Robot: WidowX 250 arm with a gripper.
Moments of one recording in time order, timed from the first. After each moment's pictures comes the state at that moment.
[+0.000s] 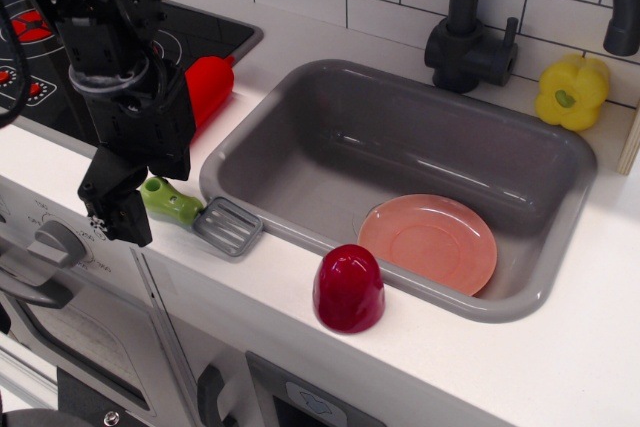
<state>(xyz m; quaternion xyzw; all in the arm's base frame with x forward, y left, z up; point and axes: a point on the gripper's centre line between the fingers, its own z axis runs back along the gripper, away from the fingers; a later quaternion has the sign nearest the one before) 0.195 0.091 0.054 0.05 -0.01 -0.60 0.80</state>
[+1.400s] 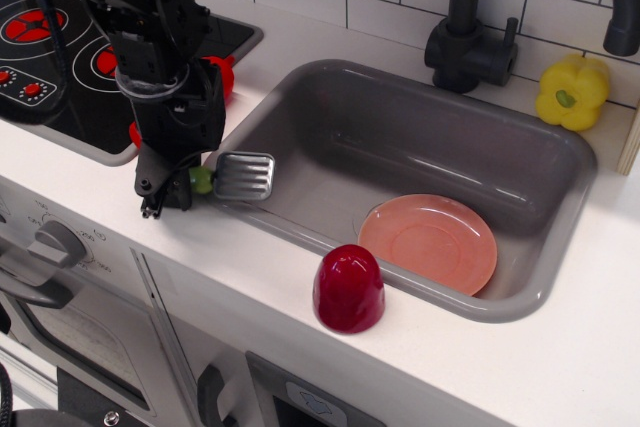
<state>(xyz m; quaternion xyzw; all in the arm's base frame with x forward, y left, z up) 0.221 0.081 0.036 0.07 -0.01 -0.54 0.84</state>
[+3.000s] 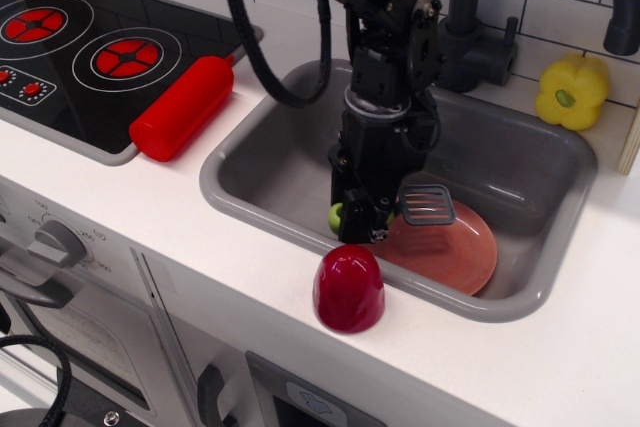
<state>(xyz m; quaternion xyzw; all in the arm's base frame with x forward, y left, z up) 0.280 -0.024 0.003 0.02 0.04 -0.42 0.91</state>
